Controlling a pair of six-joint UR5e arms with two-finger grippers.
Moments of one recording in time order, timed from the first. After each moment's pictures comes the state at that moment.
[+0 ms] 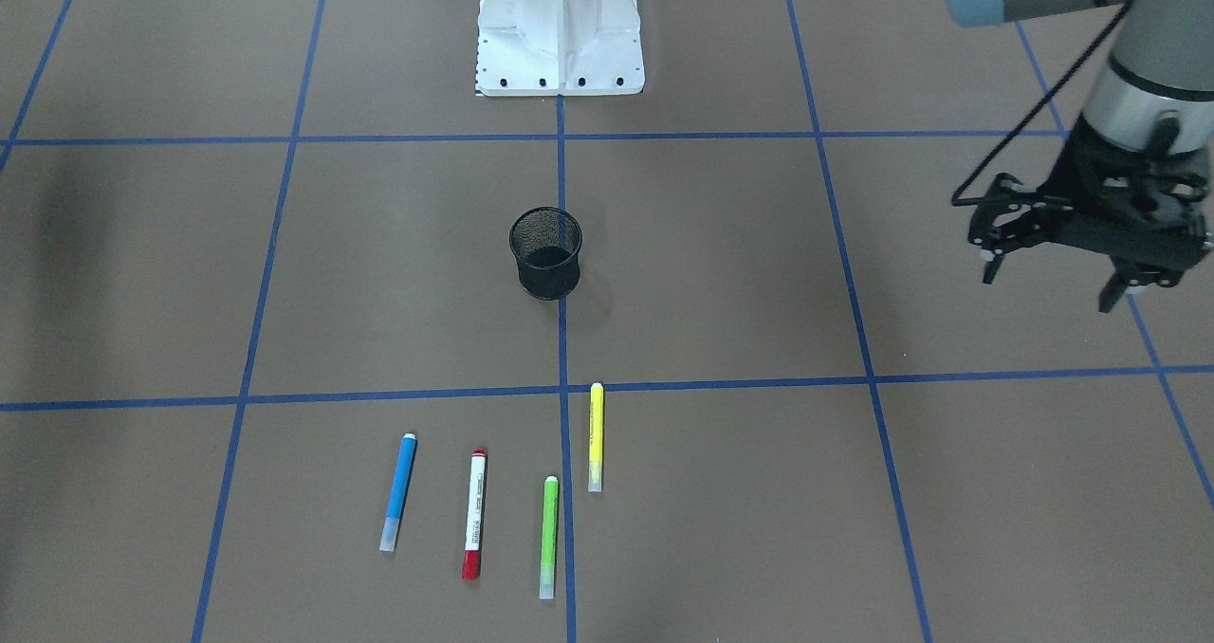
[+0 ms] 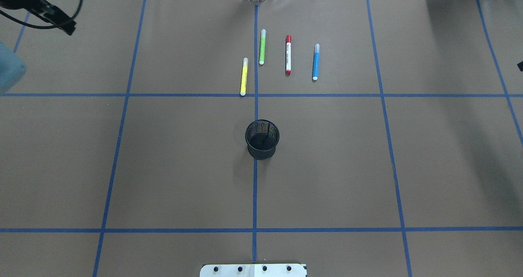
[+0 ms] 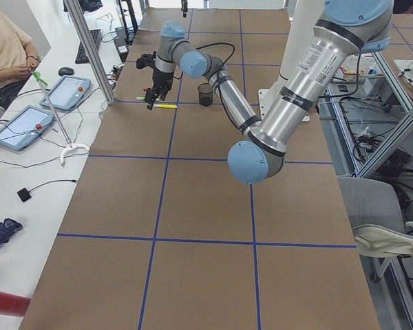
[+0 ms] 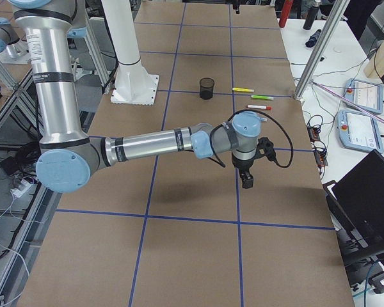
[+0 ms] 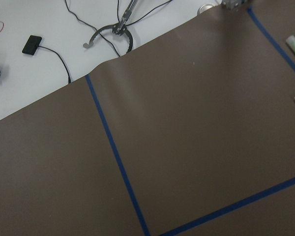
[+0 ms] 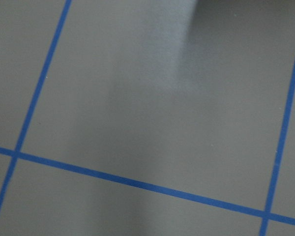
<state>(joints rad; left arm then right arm) -1.18 -2.01 -1.88 -1.37 -2.03 -0.12 1.45 -1.49 1.65 -1.45 2.30 -0.01</state>
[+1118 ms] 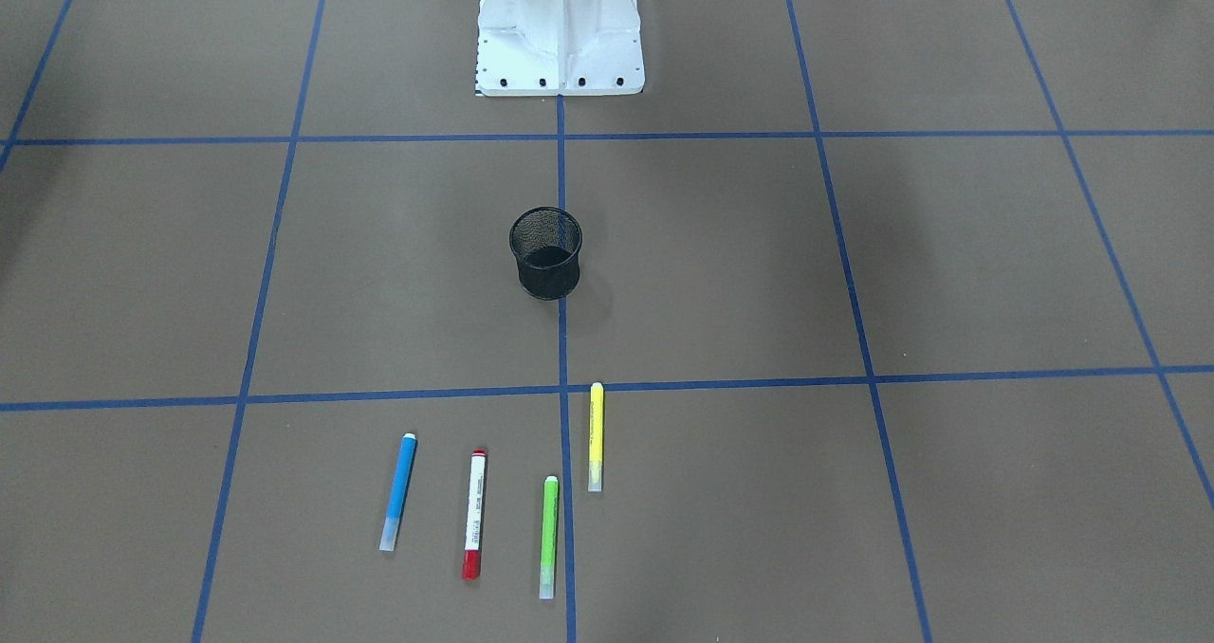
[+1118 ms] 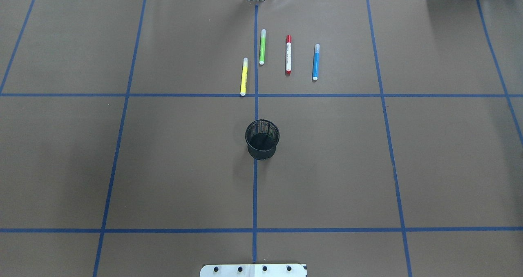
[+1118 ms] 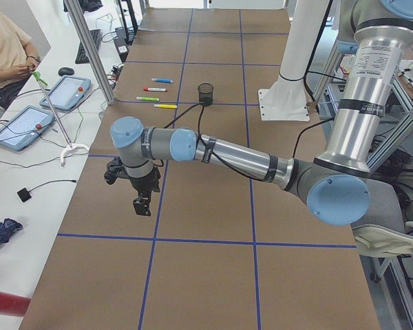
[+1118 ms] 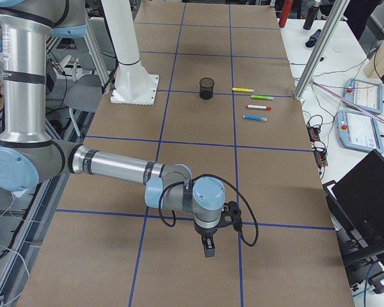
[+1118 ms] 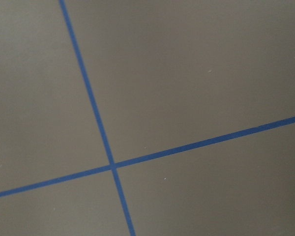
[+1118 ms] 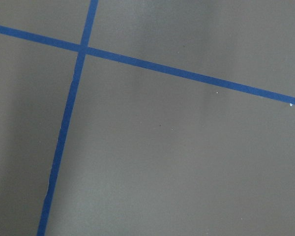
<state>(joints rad) -1.53 -1.75 -1.61 -1.36 -2.27 0.10 1.66 -1.65 1.53 -1.49 2.25 -0.30</state>
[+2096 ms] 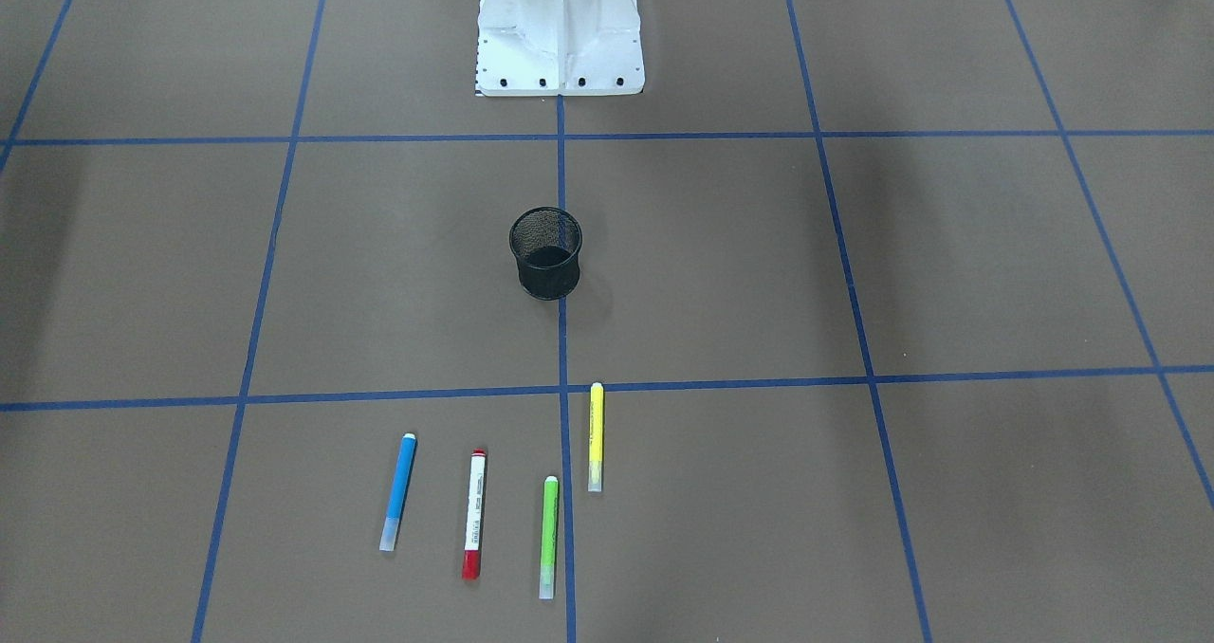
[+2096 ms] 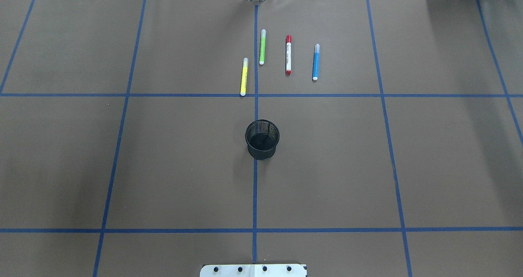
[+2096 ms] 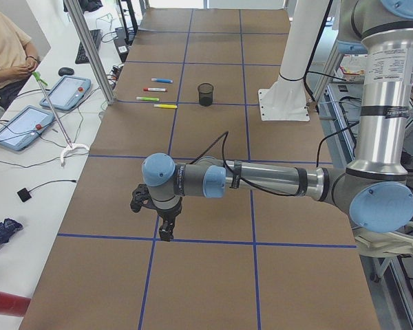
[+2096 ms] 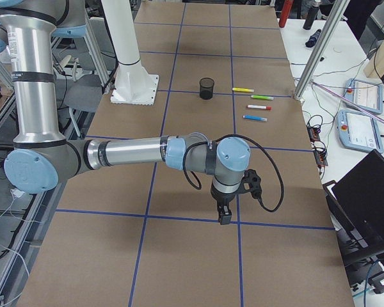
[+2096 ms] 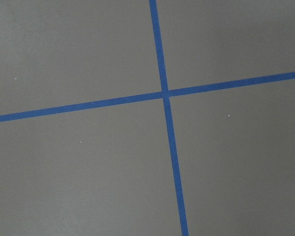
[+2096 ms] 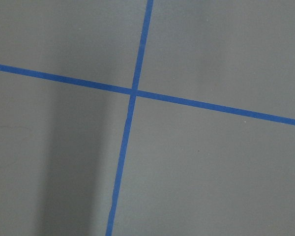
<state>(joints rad) -1.53 -1.59 -1.64 -1.53 -2.32 0.10 1.63 -1.53 1.69 -1.81 2.29 -0.28</state>
